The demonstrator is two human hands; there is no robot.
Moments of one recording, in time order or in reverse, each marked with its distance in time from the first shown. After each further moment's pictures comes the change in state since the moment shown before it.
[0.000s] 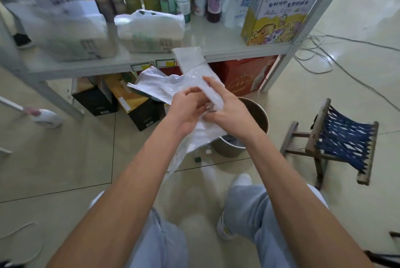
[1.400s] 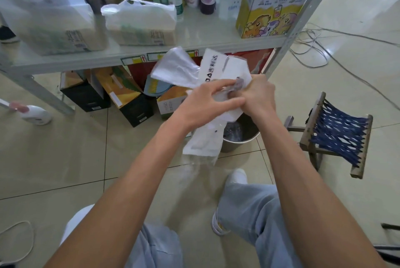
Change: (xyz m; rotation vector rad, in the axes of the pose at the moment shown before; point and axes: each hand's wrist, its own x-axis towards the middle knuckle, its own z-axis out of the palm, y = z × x) left_hand -0.016 -0.010 0.029 1.047 -0.313 0.420; right_hand 0.016 0.027 -0.042 -0.149 0.435 0.248
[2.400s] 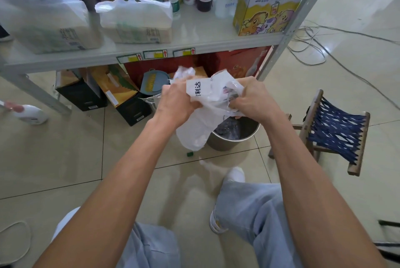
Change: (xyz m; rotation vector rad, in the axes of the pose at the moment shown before) left_hand 0.017 -0.054 -0.011 0.570 0.274 0.028; right_hand -0.002 0.013 -0.018 -0.079 -0.326 -0.208
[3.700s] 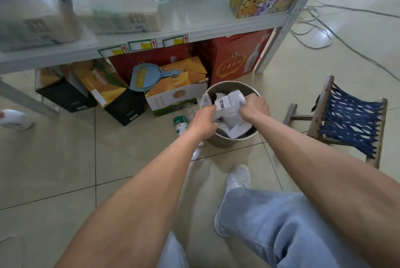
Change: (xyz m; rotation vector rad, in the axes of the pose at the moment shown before) left_hand 0.014 -0.016 0.151 -0.204 -0.493 -0.306; right_hand 0.092 0.143 0.086 -0.268 0.085 0.506
